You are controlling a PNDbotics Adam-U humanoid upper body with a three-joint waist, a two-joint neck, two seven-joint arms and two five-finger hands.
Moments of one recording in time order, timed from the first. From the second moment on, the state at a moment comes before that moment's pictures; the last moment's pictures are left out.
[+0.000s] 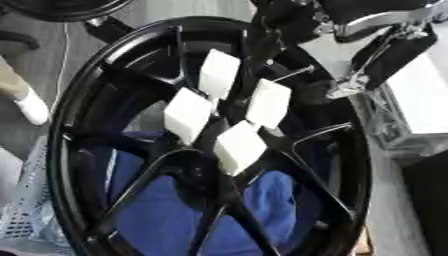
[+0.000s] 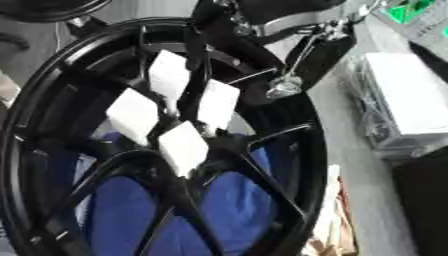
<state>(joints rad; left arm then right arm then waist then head) -0.38 0.75 0.06 -1.98 0.40 0.09 0.47 -0.93 -1.08 0.48 -1.99 0.30 -0.47 0.68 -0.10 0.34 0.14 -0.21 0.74</state>
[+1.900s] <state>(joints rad) -0.37 0.75 0.06 -1.98 0.40 0.09 0.47 -0.92 -1.02 0.56 -1.99 0.27 -0.41 0.75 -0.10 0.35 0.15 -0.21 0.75</state>
